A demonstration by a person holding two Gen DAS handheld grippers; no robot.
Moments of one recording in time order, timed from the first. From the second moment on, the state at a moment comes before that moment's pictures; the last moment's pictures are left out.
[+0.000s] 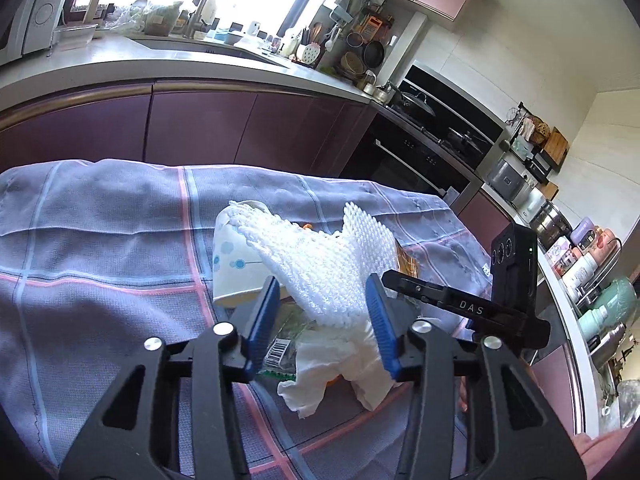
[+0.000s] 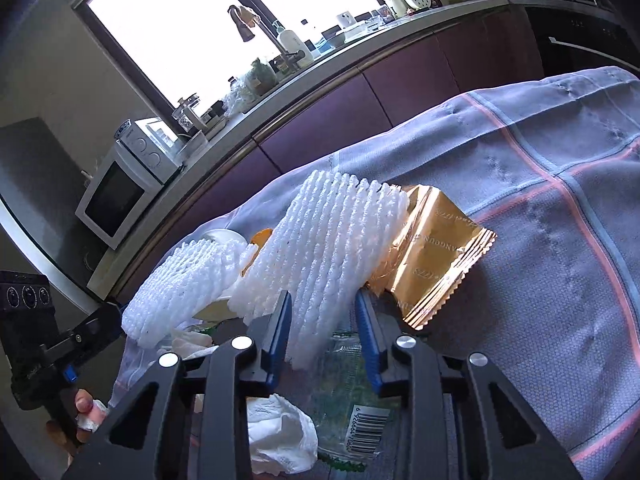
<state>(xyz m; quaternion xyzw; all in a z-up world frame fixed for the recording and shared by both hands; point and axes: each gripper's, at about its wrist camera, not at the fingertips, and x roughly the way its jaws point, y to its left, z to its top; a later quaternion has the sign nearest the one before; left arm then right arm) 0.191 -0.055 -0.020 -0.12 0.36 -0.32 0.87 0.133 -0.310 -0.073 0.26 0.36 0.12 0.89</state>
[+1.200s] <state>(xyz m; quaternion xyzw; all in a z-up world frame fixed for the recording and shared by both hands) 0.072 0.065 0.043 -0.09 0.25 -0.24 0.94 0.084 -0.217 0.014 0.16 0.27 0.28 0.91</state>
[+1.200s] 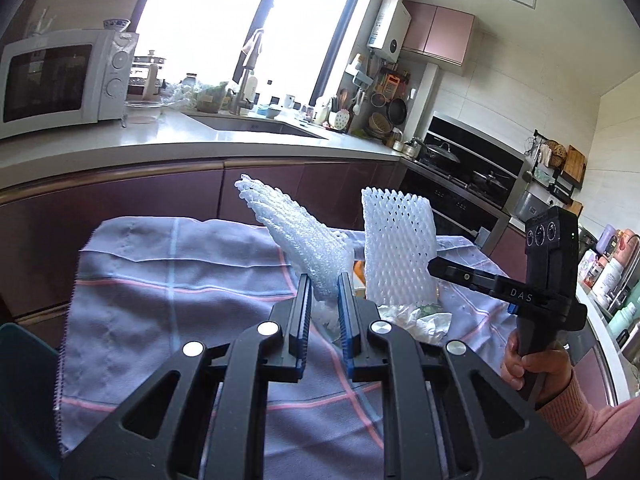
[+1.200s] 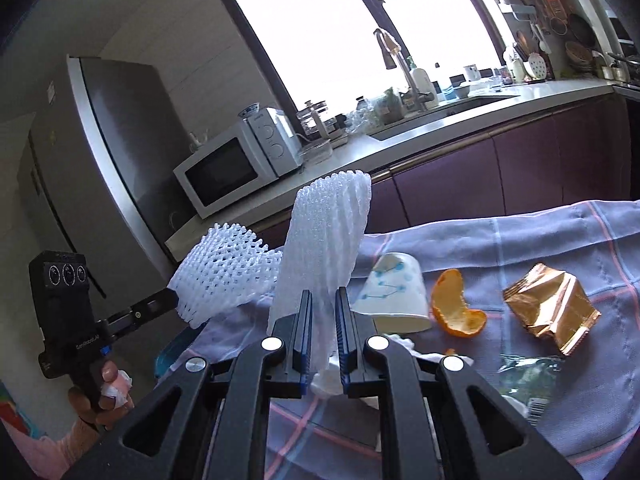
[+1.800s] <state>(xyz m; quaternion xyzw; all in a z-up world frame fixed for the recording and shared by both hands) -0.034 0.259 0.023 -0.13 0.25 -0.02 0.96 0.103 0.012 0.005 0.05 0.34 0.48 0.80</state>
